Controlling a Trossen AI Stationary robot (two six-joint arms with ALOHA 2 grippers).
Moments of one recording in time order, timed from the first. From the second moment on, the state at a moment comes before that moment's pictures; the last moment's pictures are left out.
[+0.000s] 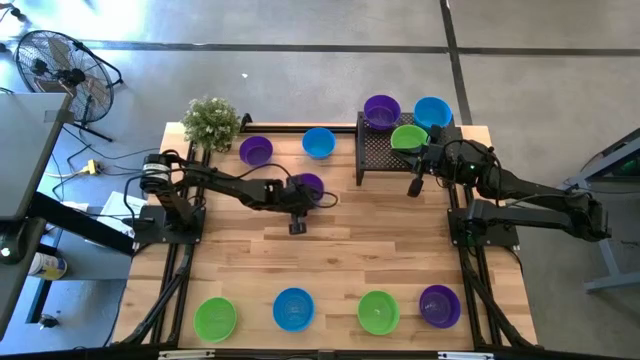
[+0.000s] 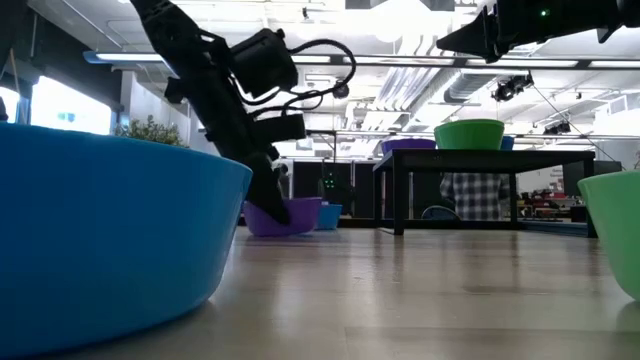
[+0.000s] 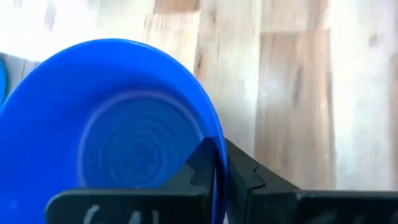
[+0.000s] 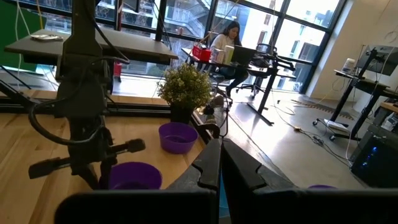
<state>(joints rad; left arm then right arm) 0.07 1.74 0.91 -0.08 -0.19 0.10 -0.39 0.67 0.53 0.12 0.00 -0.21</state>
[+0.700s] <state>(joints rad) -0.05 1.99 1.30 -0.05 -0.01 0.21 -0.39 0.67 0.53 0.11 0.00 -0.21</state>
